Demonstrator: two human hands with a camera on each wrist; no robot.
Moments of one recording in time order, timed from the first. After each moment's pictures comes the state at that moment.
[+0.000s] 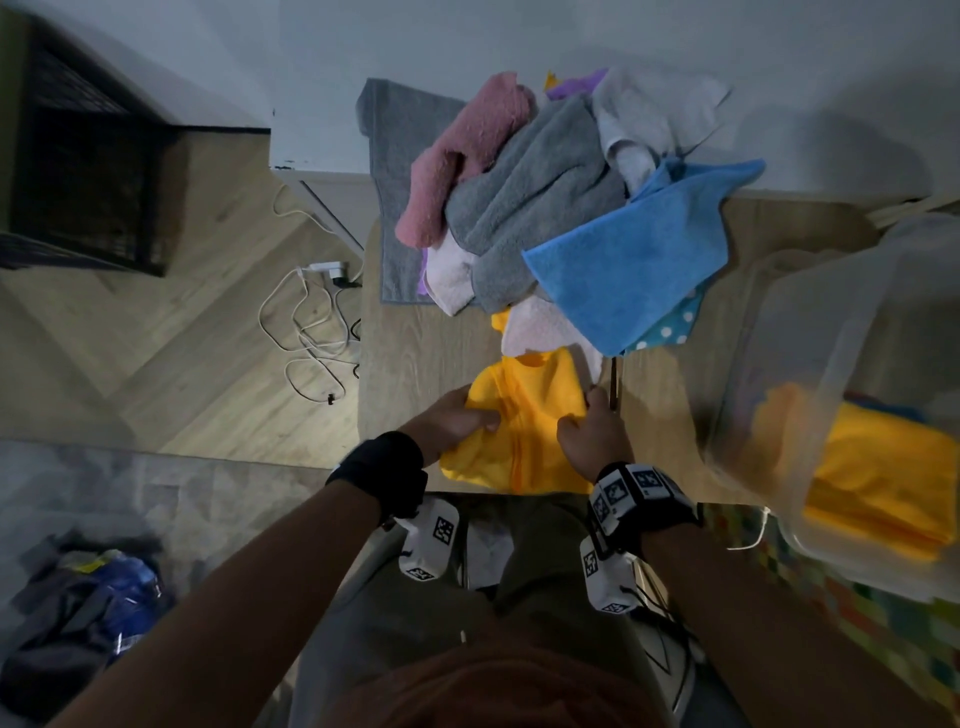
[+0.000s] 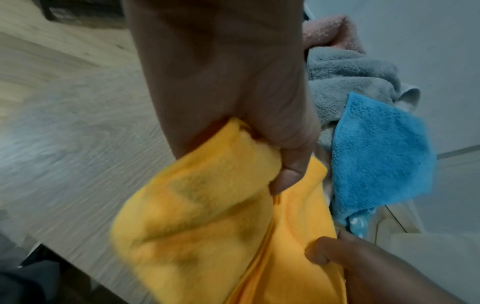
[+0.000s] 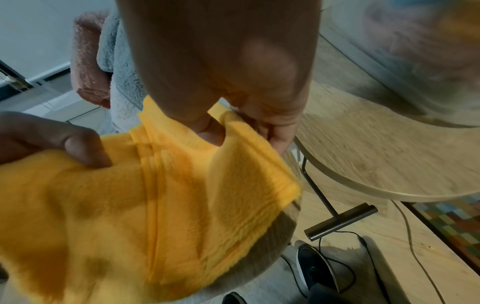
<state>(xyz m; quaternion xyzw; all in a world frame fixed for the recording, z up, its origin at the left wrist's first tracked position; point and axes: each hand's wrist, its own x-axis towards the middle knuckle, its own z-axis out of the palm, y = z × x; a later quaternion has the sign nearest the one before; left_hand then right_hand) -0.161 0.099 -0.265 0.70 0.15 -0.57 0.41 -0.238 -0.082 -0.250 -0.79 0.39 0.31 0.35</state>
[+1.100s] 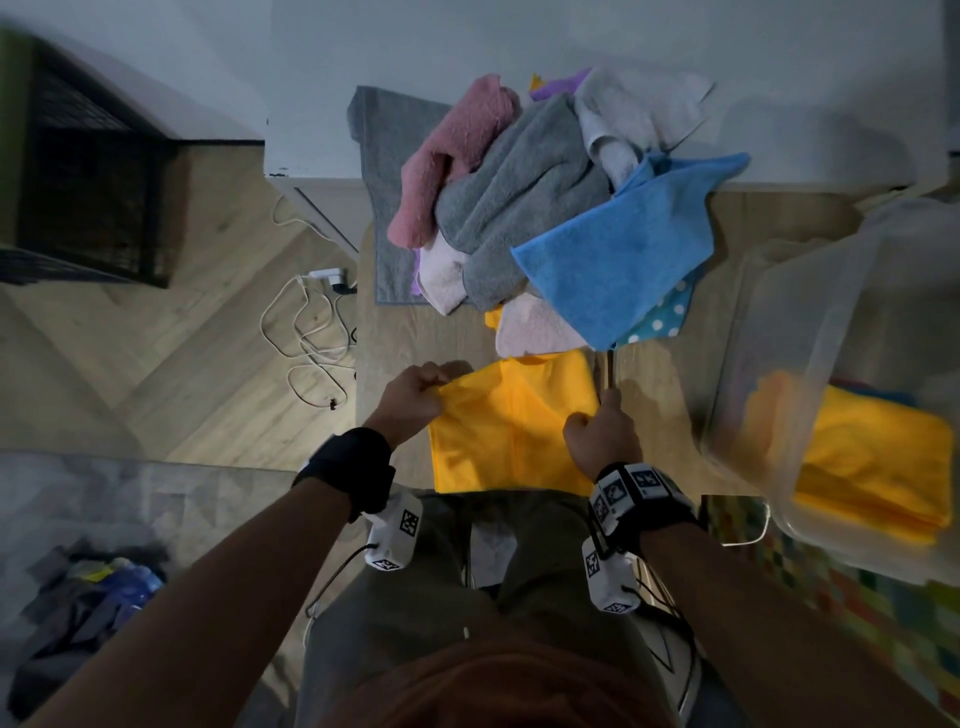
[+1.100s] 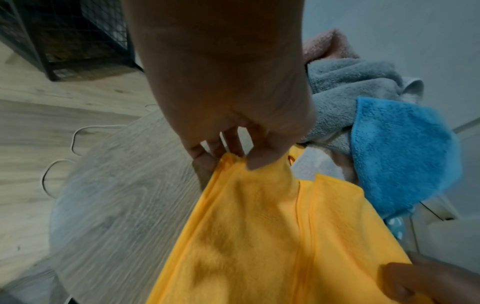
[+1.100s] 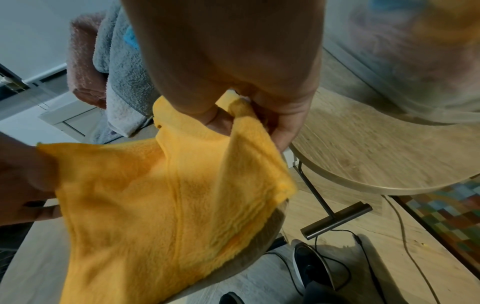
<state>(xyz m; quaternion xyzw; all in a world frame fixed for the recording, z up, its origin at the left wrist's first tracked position) -0.147 0.140 -0.272 0.82 0.06 -0.42 0.39 -0.249 -0.088 -0.248 -0.80 0.44 0.28 0.30</state>
